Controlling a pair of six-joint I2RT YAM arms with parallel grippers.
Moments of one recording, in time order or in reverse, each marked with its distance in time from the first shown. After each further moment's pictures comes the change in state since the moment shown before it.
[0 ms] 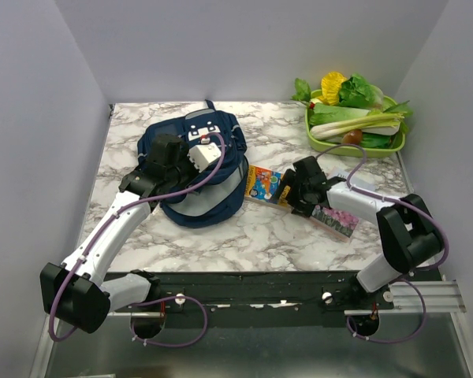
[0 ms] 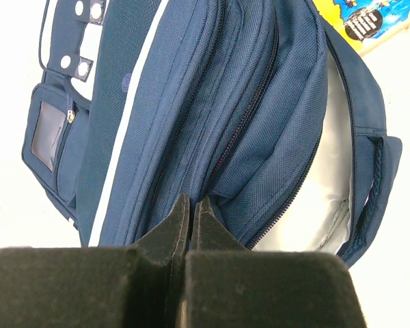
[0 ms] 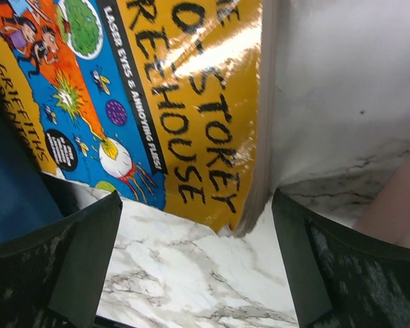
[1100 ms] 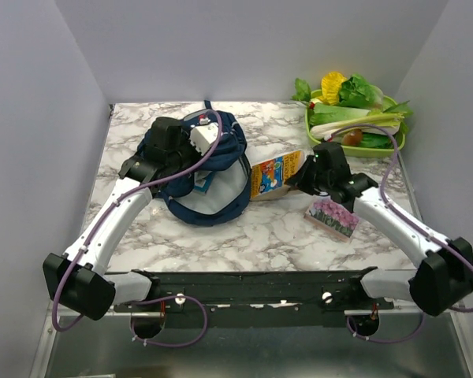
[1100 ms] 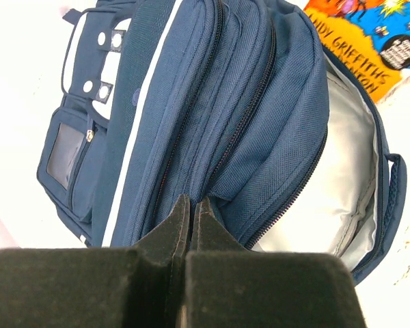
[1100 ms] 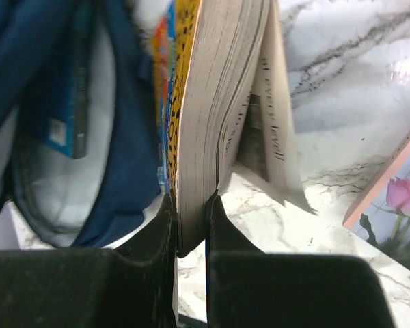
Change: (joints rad) left arm 0.000 0.083 0.174 -0.056 0.016 -0.089; right arm -0.002 -0.263 0.098 -0.109 0.032 -0.129
